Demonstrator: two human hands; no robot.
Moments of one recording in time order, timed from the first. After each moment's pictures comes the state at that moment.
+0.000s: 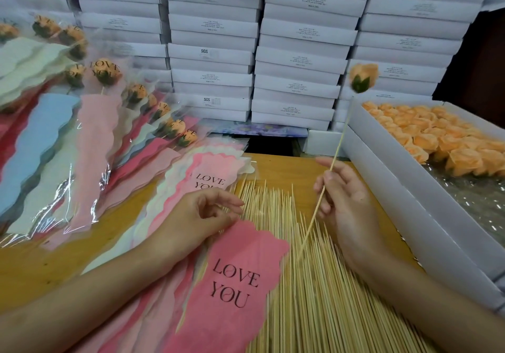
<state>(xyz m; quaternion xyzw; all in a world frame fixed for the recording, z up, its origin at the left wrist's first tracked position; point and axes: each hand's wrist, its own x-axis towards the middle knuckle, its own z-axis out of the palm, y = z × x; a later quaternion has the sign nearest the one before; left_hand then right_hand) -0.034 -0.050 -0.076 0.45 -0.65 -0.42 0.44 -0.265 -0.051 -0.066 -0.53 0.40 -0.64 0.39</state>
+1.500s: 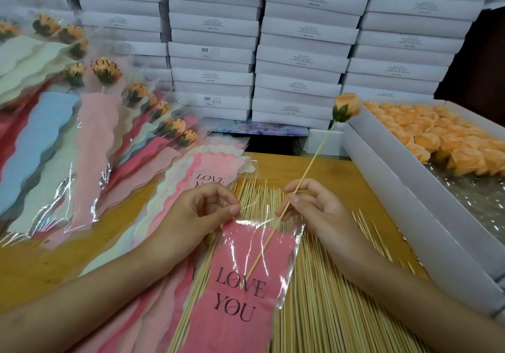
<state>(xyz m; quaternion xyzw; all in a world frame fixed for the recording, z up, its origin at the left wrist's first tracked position) -0.036 -0.046 -0.072 0.38 -0.67 -0.41 0.48 -0.255 -0.042 -0.074 -0.61 0.42 -0.49 0.45</state>
